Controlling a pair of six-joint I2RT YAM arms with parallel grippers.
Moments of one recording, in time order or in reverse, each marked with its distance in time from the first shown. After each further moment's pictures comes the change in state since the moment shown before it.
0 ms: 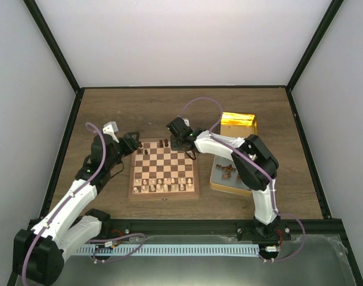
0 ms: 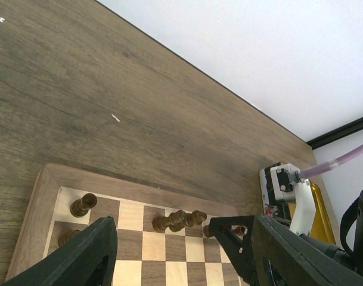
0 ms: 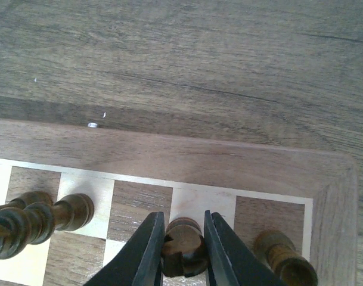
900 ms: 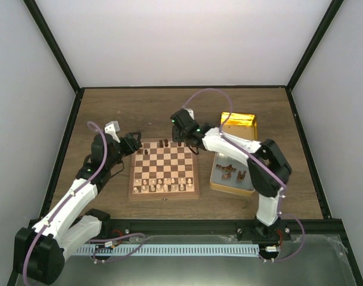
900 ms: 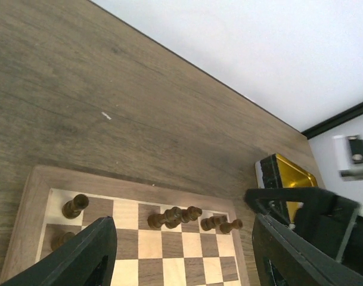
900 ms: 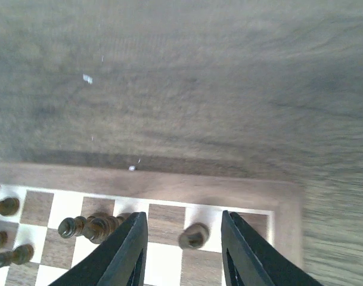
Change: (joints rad) left arm 0.004 0.015 0.000 0.010 0.033 0.020; right arm -0.007 -0.092 0.033 -0.019 0.019 0.011
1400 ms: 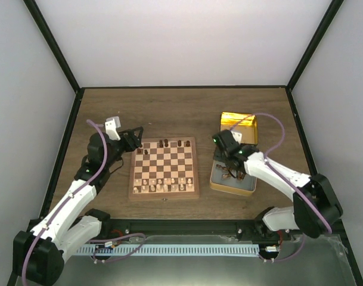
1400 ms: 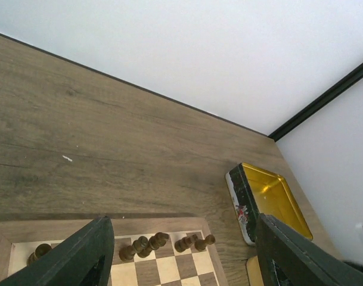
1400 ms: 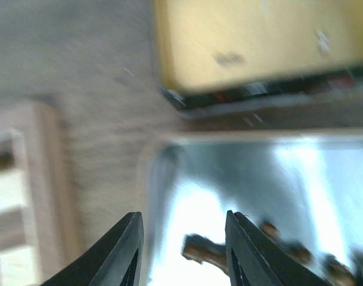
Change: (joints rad) left arm 0.000 -0.024 0.011 0.117 0.079 0.112; right arm -0.164 -0.531 -0.536 -0.080 0.117 0.171
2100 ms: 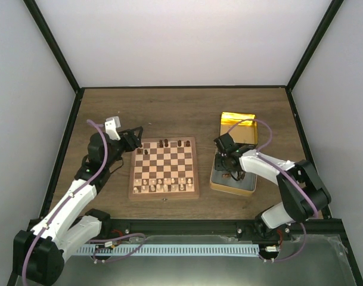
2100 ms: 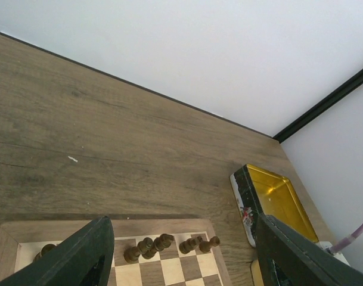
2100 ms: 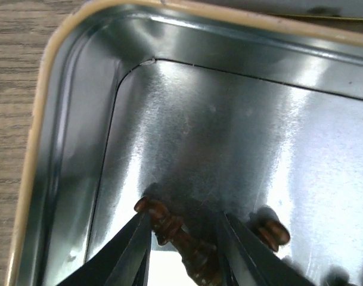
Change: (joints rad) left arm 0.000 0.005 0.000 0.003 -0.013 0.007; right arm -0.095 0.097 -0.147 0.035 -0.219 -0.257
